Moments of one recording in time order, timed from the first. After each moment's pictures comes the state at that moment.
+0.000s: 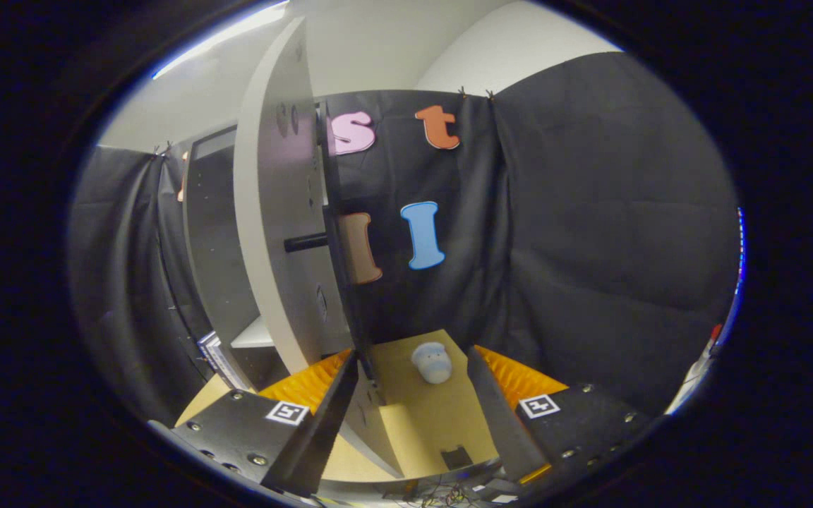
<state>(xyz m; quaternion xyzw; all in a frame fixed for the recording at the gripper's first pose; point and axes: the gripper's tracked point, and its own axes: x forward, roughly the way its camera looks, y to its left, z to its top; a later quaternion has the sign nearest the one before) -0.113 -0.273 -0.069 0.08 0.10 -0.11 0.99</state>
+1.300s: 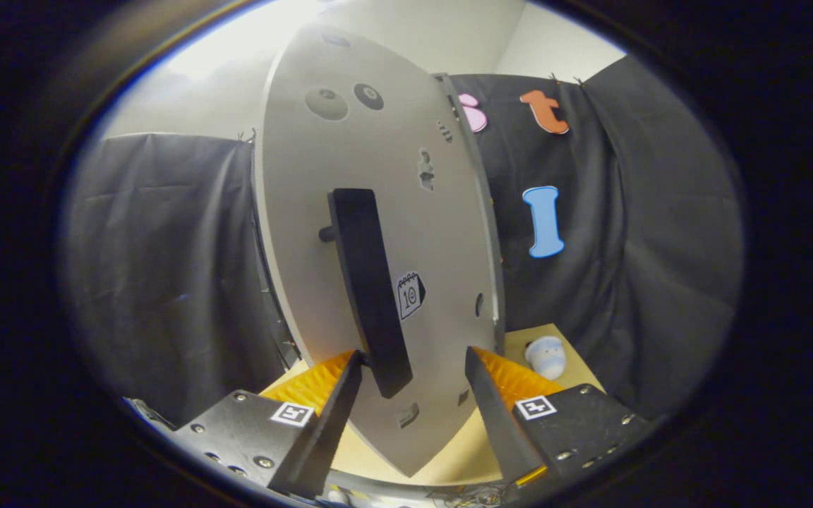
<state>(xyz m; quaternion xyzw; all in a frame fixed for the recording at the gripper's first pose) -0.066 -0.079 -0.079 0.09 0.12 0.09 0.98</state>
